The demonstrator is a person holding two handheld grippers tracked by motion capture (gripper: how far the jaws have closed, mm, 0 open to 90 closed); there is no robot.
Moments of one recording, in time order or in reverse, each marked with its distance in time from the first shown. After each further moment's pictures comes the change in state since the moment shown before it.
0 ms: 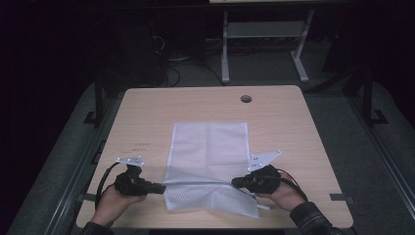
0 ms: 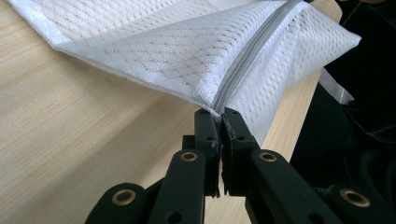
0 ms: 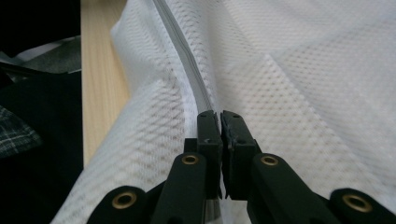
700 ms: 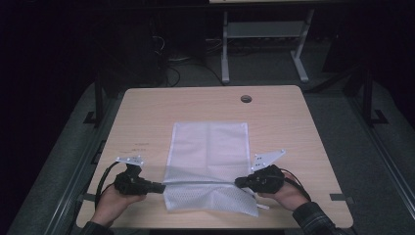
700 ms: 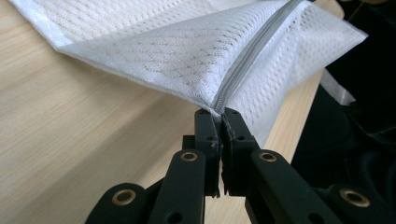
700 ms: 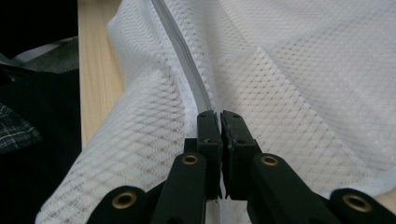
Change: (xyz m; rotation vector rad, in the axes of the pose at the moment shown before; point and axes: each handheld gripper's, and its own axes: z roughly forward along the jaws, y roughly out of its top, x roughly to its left) left arm 0.002 0.000 -0.003 0.000 0.014 -0.007; right arm -0.003 -0.005 -0.006 0.008 -0.003 0.013
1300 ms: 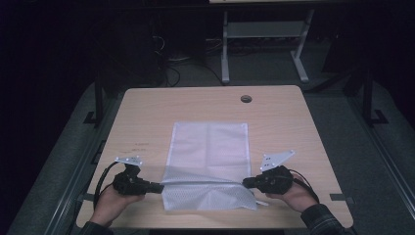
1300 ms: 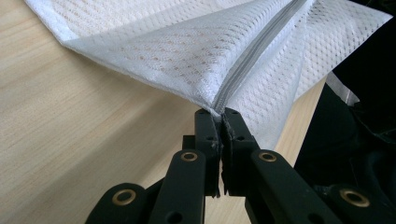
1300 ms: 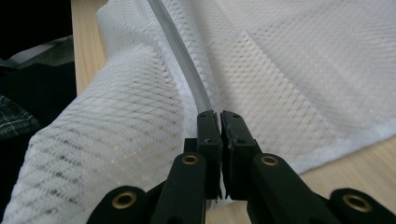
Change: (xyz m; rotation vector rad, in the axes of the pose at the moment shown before) left arm 0.002 -0.002 0.000 0.013 0.005 -0.007; right arm -0.006 -0.014 -0.016 0.003 -0.015 0.027
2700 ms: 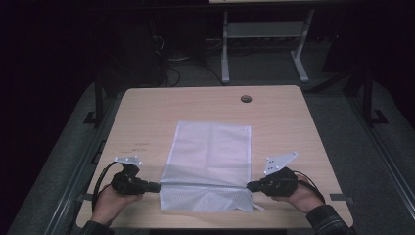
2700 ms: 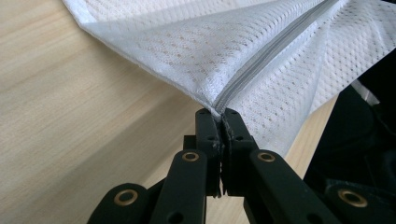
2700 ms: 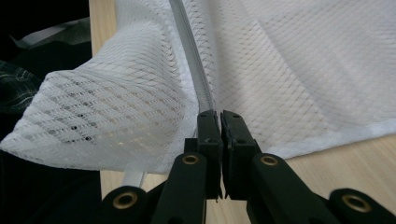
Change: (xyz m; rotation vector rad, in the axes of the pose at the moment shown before) left arm 0.001 -0.002 -0.003 0.007 0.052 -0.021; right arm 0.002 -0.004 -0.010 0.034 0.037 -0.045
